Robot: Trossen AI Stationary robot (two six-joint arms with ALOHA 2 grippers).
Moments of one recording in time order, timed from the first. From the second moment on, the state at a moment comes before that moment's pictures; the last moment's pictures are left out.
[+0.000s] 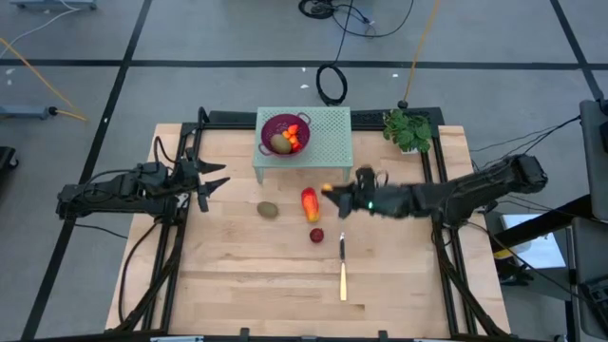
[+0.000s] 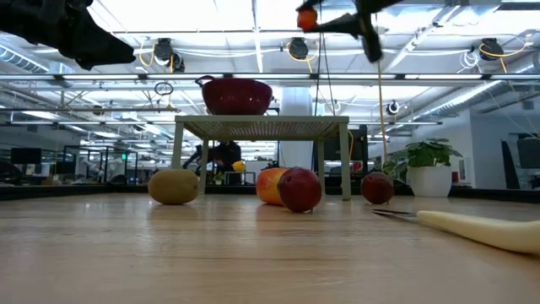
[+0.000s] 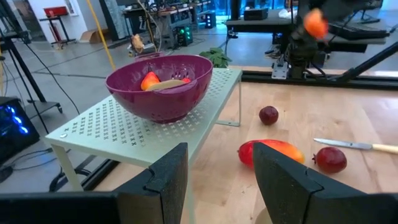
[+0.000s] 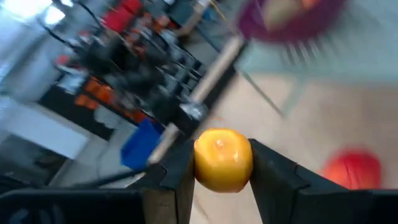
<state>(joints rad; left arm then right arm) 0.06 0.25 0.42 -0.35 -0.29 0.03 0.20 1.28 0.86 0.20 0.51 0.95</state>
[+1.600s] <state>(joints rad) 0.06 0.25 0.42 -0.35 -0.29 0.08 -0.43 1.24 0.86 0.64 -0.11 0.64</state>
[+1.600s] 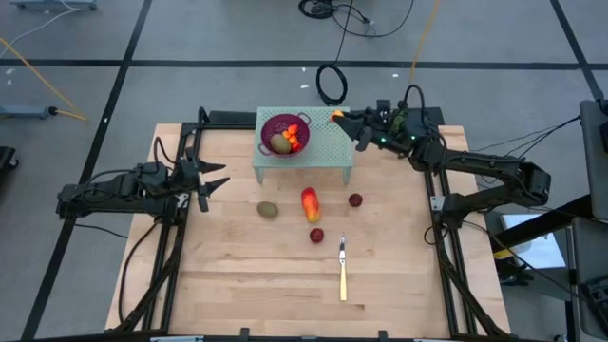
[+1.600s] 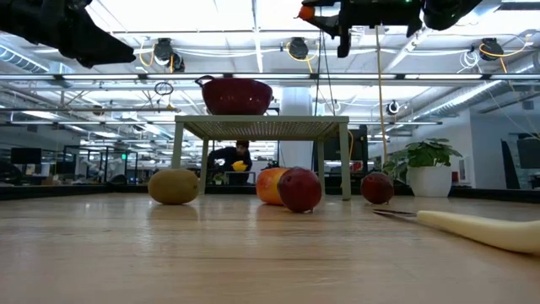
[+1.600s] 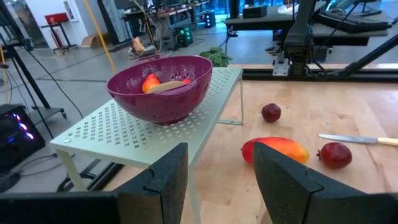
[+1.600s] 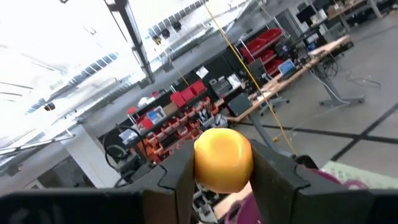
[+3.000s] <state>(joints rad) 0.06 0.25 0.42 -0.35 -0.29 0.19 -0.49 1.54 1.23 0.49 -0.42 -0.04</state>
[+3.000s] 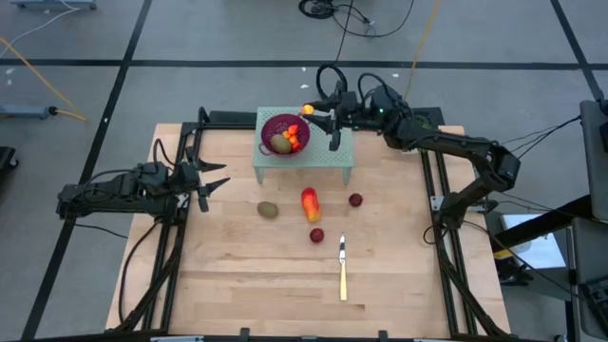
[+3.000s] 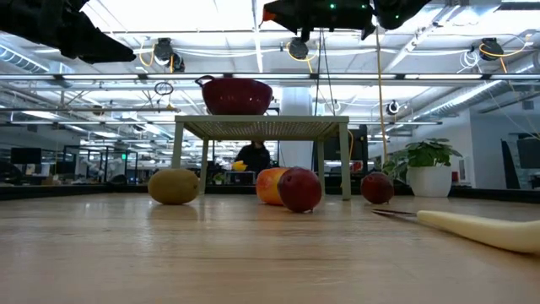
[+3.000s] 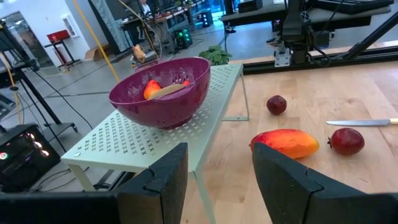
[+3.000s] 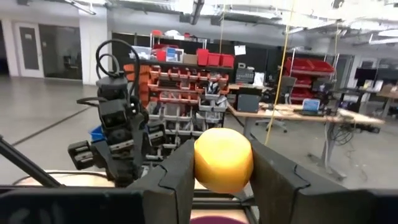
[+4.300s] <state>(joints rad) 0.06 0.25 0.42 -0.35 -0.29 0.18 -0.50 1.82 1.54 0.01 -0.42 0.03</state>
